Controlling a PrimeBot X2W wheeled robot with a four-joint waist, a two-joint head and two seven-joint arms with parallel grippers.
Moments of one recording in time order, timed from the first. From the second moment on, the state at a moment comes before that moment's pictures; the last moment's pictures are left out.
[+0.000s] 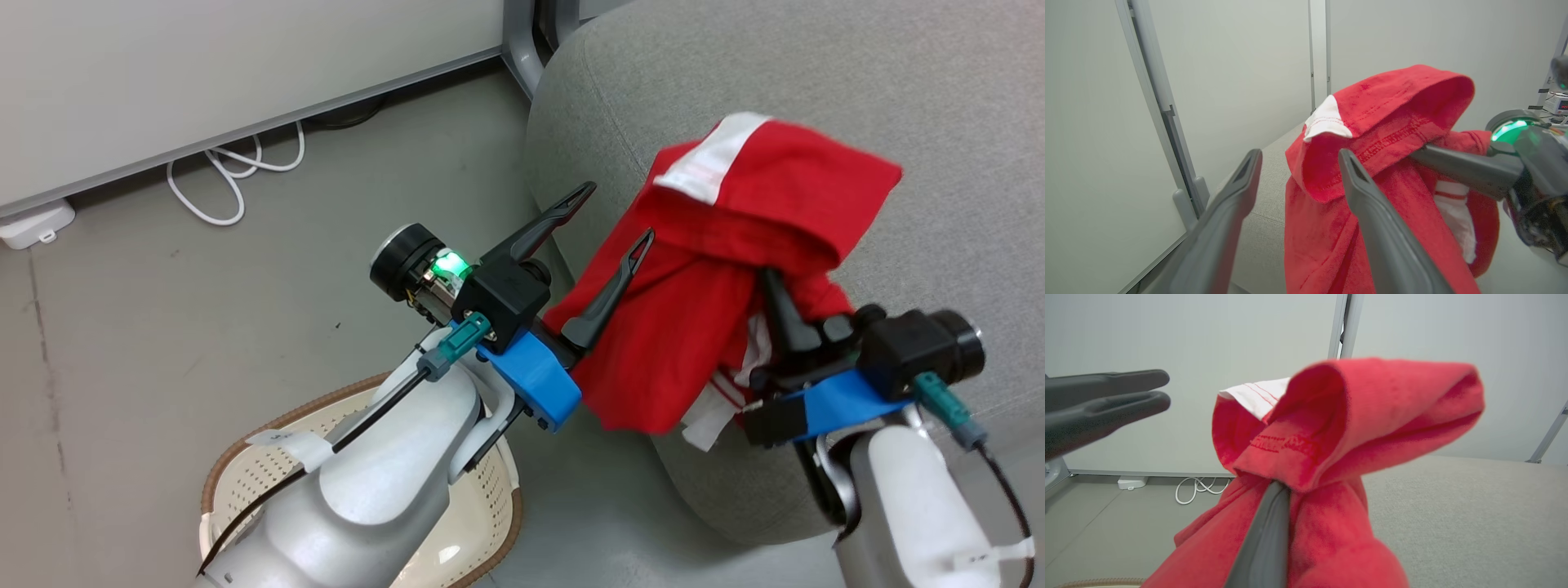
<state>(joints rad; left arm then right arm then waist) -0.73 0.10 -0.83 0.48 -0.39 -0.11 -0.26 -0.35 -0.05 0.09 0.24 0.01 0.13 -0.26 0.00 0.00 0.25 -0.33</state>
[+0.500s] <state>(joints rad) -0.78 0.13 -0.83 0.44 -0.38 -0.09 -0.24 -0.68 -0.22 -0.05 0.14 0.00 0.13 -0.26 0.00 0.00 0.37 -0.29</state>
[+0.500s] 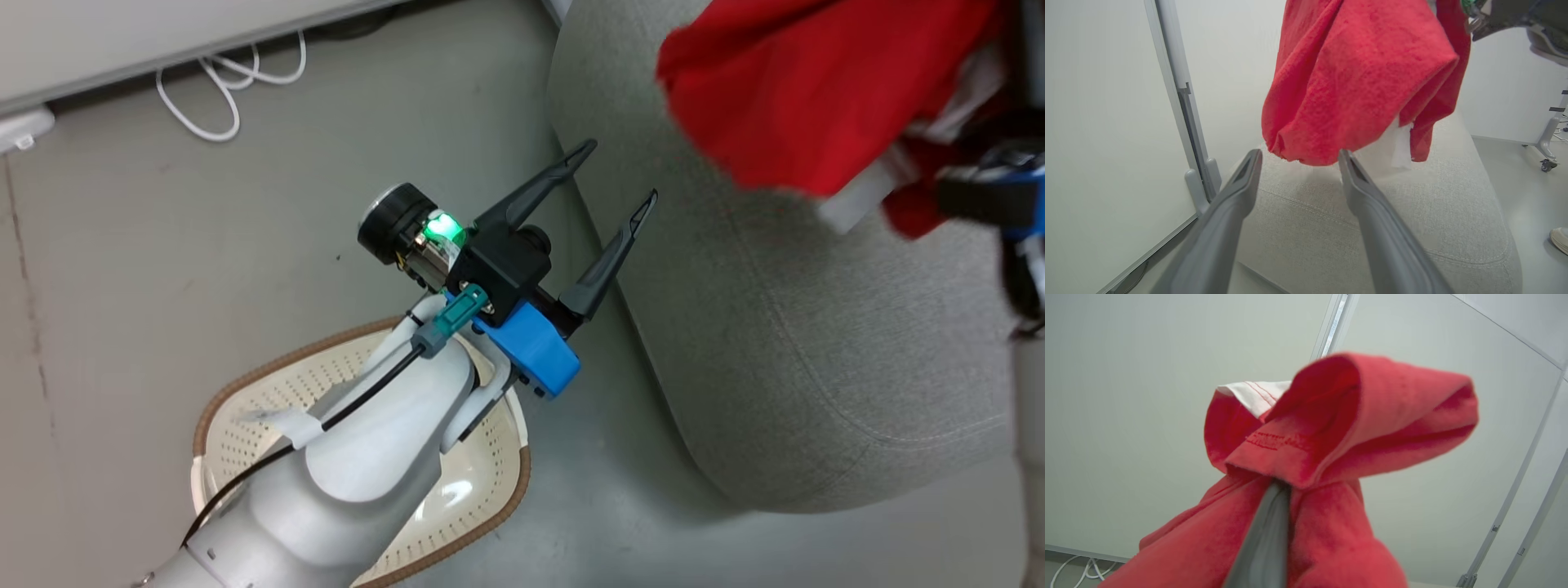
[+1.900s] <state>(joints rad) -0.94 0.11 -0.89 0.45 -0.32 -0.07 -0.25 -0.86 -0.42 -0.17 0.72 0.11 0.13 -0.26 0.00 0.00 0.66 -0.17</state>
